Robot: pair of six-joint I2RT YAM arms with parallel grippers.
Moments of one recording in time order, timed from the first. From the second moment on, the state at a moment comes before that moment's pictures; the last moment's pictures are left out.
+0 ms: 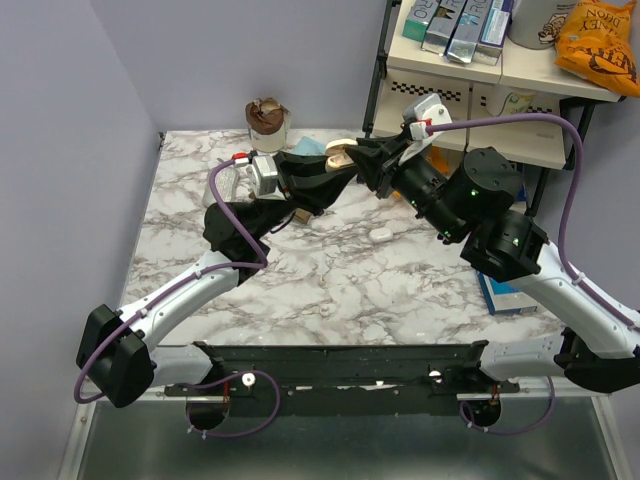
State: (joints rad) left arm -0.69 1.23 0.95 1.05 0.42 -0.32; right arm 1.03 1.23 1.64 -0.23 0.30 -0.12
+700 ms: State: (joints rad) left arm -0.69 1.23 0.95 1.05 0.42 -0.32; right arm 1.03 1.25 1.65 -0.25 0.30 -0.11
